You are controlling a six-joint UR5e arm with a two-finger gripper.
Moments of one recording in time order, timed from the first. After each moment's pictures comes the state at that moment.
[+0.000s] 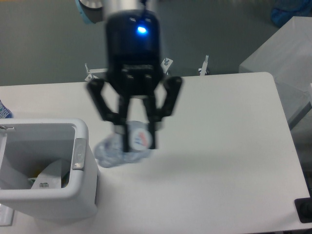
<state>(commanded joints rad) 2.20 -1.83 -1.16 -0.62 1.37 -0.21</state>
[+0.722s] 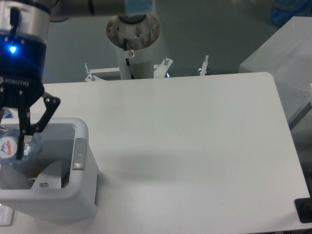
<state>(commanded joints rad) 2.04 -1.85 -1.29 -0.62 1.37 -0.19</state>
